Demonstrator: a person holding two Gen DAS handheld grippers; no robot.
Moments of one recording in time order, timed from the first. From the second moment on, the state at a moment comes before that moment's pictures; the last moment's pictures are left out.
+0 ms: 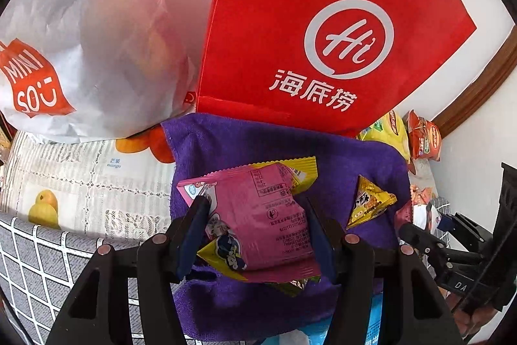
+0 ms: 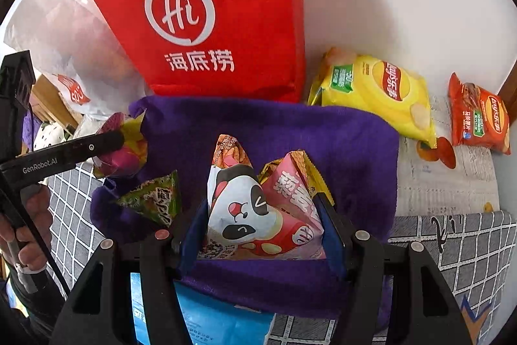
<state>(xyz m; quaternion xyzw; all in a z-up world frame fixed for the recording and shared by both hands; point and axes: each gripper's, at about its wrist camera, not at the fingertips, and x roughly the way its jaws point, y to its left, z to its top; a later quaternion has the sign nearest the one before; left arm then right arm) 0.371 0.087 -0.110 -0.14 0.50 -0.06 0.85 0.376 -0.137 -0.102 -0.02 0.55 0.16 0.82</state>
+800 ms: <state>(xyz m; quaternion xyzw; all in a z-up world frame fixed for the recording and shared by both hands) 0.378 0.070 -0.126 -0.12 0.53 -0.07 0.84 0.384 -0.120 -0.143 -0.06 0.60 0.14 0.79</state>
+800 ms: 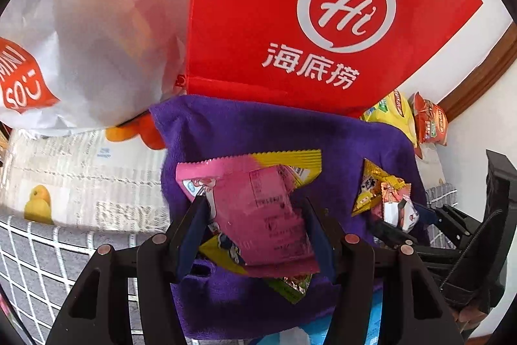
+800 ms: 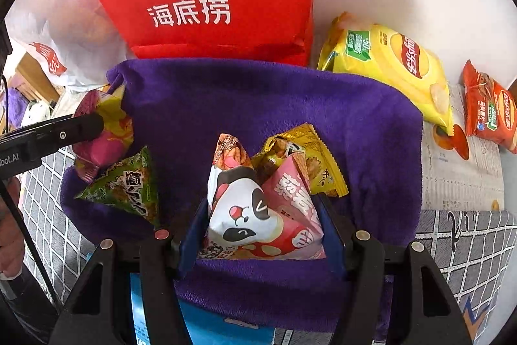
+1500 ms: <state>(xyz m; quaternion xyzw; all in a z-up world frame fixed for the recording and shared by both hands) 0.379 0.058 -0.127 -0.13 0.53 -0.10 0.83 0.377 -0.133 -0.100 -0.04 0.55 0.14 0.82</state>
